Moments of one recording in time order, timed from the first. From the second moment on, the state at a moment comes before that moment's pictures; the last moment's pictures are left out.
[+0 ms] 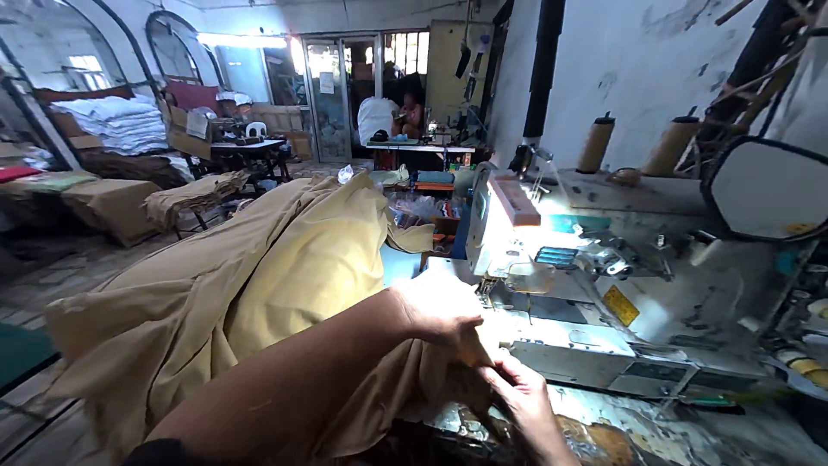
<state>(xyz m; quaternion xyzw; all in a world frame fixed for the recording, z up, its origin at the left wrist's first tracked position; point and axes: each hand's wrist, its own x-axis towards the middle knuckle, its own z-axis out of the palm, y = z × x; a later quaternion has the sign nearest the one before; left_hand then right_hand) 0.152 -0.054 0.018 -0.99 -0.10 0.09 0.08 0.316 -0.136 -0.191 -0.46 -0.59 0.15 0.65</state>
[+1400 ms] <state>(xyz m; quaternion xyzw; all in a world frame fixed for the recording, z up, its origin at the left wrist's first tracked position) 0.173 0.060 -0.027 -0.98 0.06 -0.15 0.14 0.326 -0.124 -0.201 -0.42 -0.61 0.12 0.66</state>
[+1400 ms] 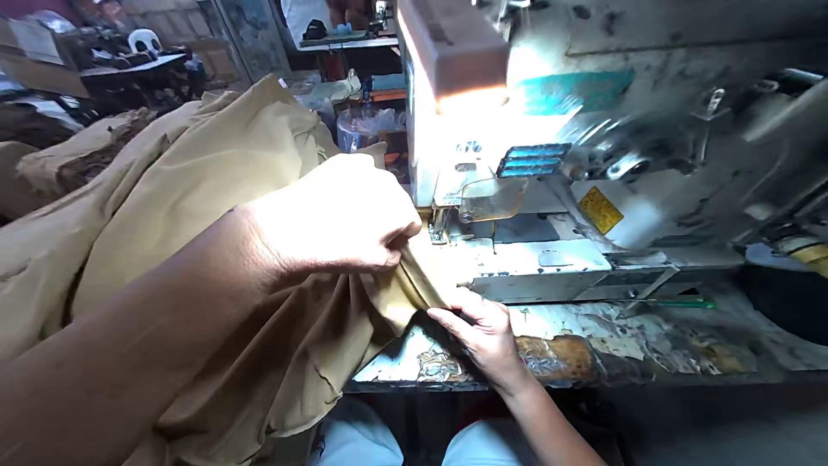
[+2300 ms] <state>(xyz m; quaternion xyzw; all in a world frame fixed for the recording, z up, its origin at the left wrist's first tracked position) 0.155 -0.015 0.022 -0.99 -0.06 -0.02 0.10 0.324 -0.121 -0.200 -0.43 -0.59 0.11 0.67</state>
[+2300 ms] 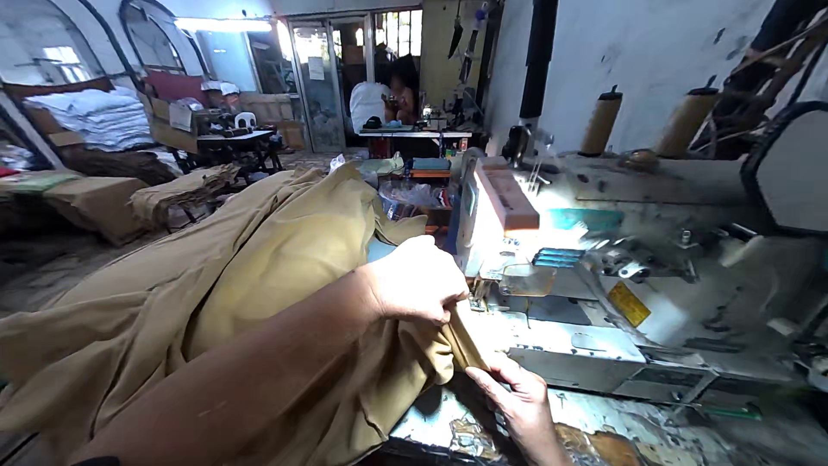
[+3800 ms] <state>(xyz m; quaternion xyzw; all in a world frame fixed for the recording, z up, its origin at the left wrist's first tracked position) 0.148 -0.012 0.016 -0.98 -0.02 -0.11 0.18 0.328 -0.130 -0.191 -0.42 -0.61 0.15 0.65</state>
